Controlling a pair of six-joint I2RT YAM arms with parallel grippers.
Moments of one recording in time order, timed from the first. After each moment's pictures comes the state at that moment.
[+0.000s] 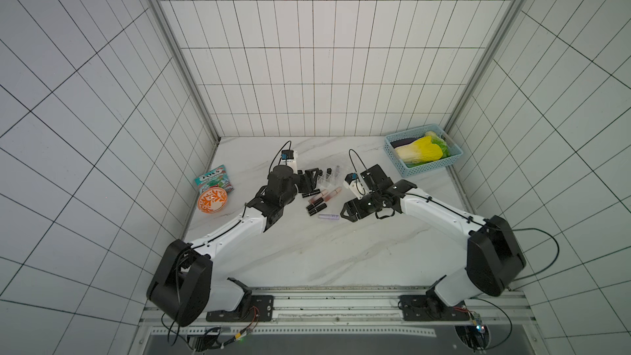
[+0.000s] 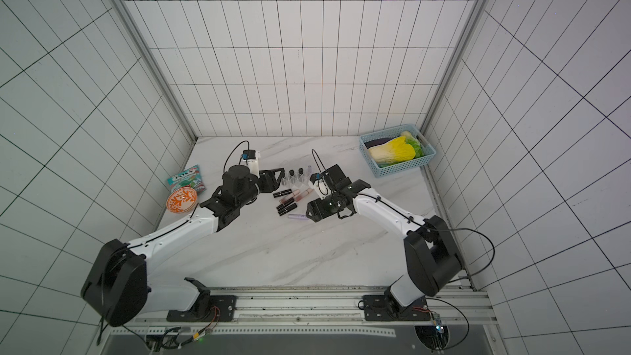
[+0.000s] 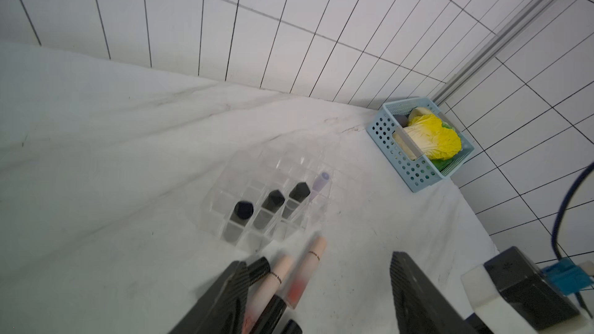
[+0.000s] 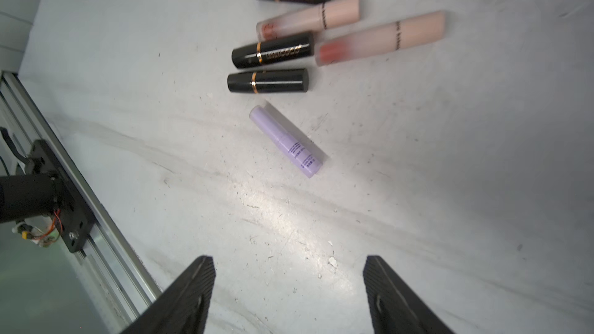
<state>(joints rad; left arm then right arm) -0.47 1.32 0.76 0.17 0.03 -0.54 0.74 1.60 1.13 -0.63 -0.34 0.09</state>
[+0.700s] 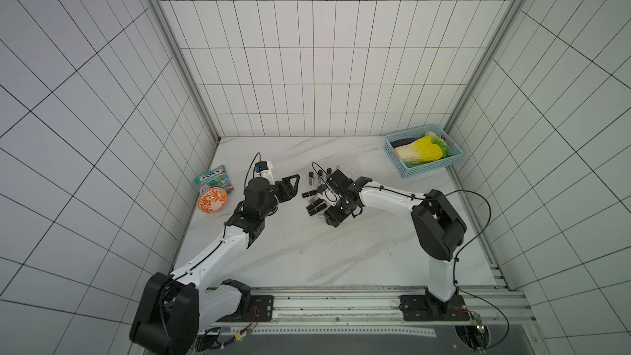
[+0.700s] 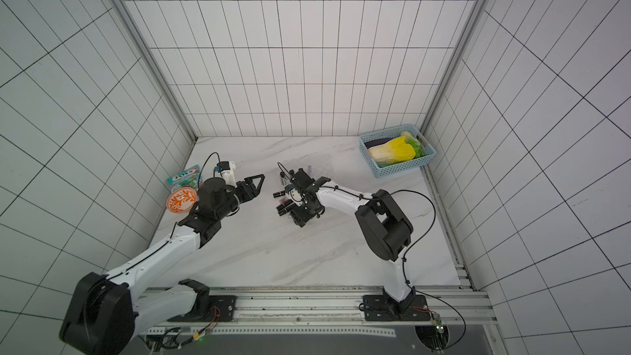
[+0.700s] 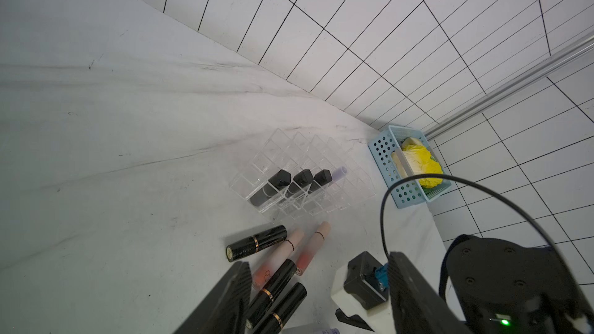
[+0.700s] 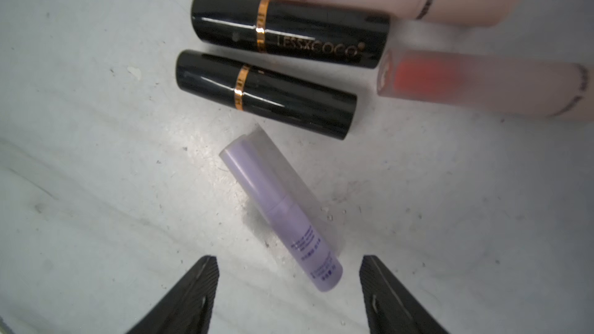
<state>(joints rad) -0.33 1.13 0.61 0.20 0.14 -0.70 0.86 1.97 1.39 -0.70 -0.14 -0.07</state>
